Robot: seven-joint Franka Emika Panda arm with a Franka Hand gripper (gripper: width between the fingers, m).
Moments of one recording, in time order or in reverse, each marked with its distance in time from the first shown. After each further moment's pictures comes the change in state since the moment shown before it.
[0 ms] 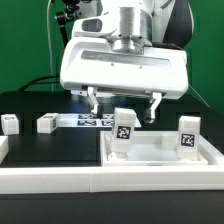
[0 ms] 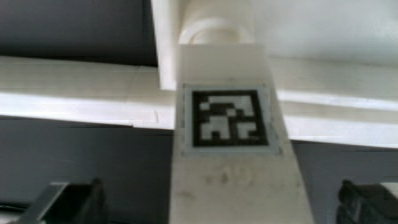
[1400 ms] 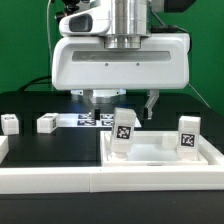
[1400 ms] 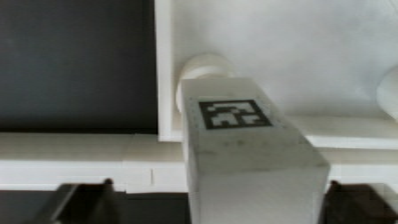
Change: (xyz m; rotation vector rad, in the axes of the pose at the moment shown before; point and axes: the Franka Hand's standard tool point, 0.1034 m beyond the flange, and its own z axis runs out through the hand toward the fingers) arm 0.007 0.008 0.002 0.103 -0.416 0.031
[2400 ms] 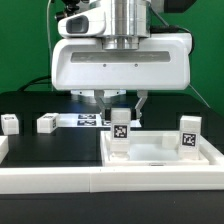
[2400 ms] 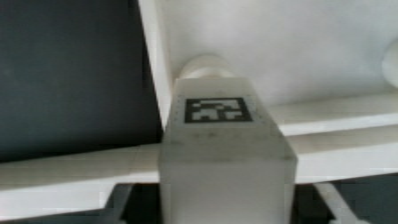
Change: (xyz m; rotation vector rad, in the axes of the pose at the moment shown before) arm 0.000 0.000 0.001 0.006 0.008 0.273
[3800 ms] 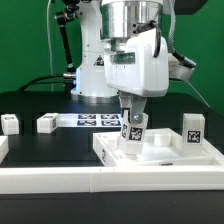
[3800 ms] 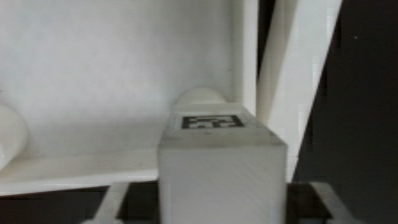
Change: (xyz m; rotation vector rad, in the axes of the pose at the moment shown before) arm -0.006 -0.017 0.002 -0.014 -0.005 1.182
